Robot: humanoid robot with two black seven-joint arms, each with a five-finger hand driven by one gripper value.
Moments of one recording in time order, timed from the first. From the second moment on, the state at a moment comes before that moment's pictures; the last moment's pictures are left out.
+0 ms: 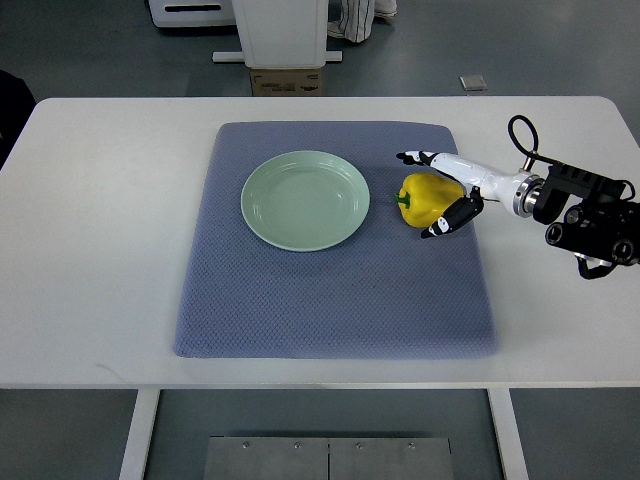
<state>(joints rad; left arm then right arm) -0.04 0.00 -0.17 -0.22 0.05 0.15 0.02 1.29 -0.33 -0.55 0.83 -0.56 -0.17 0.45</state>
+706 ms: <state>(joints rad) -0.04 0.00 -0.17 -0.22 0.05 0.15 0.02 1.29 -0.24 -0.59 0.73 -0.54 -0.20 0.50</state>
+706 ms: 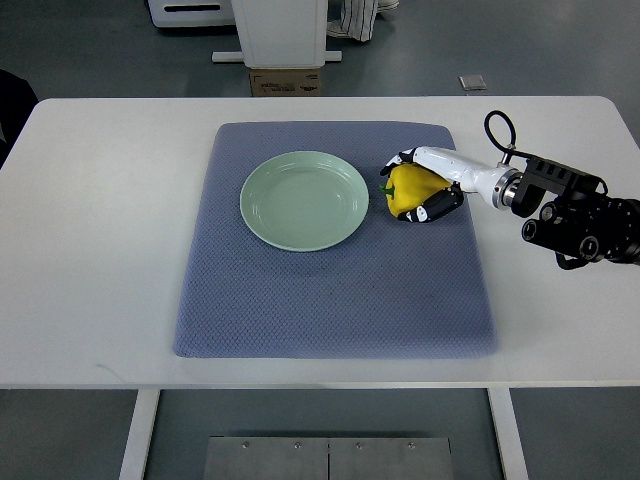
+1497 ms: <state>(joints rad) -0.04 0.00 -0.17 -0.22 0.05 0.15 0.02 1.35 -0.12 -0.55 0.73 -0.51 -0.21 0.49</state>
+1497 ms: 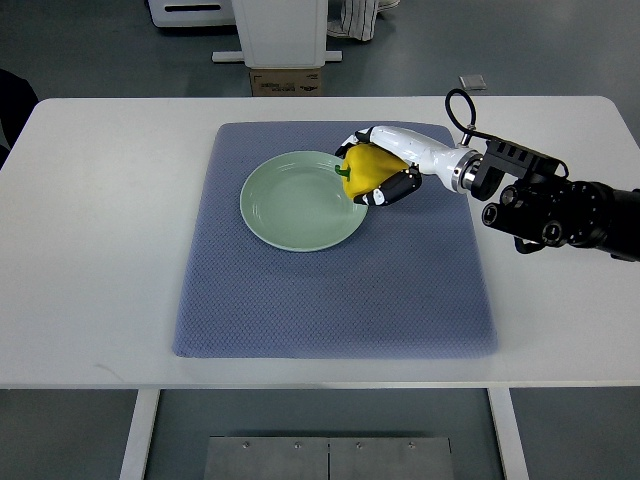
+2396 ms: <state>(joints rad) -0.04 0.00 -0.17 -0.22 0.05 0.15 0.02 1.31 0.00 -0.53 0.71 -0.46 -0.21 0.42</state>
